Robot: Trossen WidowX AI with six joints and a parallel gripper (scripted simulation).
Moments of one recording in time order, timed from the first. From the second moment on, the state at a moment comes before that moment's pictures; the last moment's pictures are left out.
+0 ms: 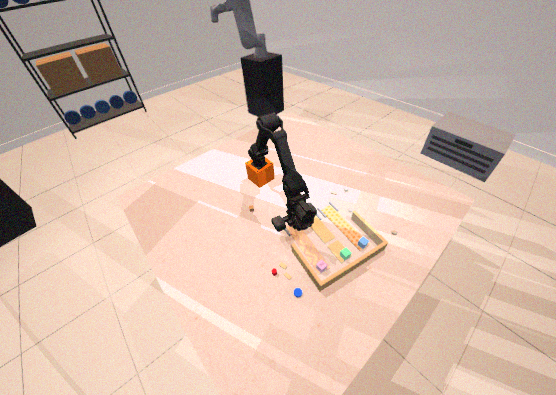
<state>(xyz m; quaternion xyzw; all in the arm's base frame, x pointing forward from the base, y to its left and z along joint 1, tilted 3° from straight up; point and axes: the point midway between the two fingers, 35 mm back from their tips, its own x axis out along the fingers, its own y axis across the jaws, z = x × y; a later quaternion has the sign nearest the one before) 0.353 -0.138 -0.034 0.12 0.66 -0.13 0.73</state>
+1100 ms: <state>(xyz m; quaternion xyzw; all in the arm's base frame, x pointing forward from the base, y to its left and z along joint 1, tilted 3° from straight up) 0.321 -0.128 -0.038 0.11 0.66 -0.14 0.73</state>
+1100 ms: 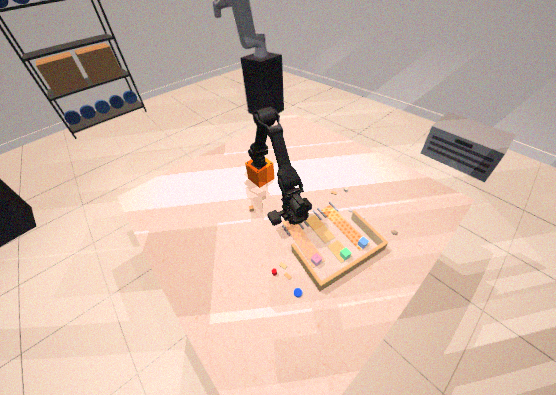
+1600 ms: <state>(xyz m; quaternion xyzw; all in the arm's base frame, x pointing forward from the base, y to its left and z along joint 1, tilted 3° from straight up) 0.301 -0.122 -0.041 0.11 0.66 -0.14 0.73</state>
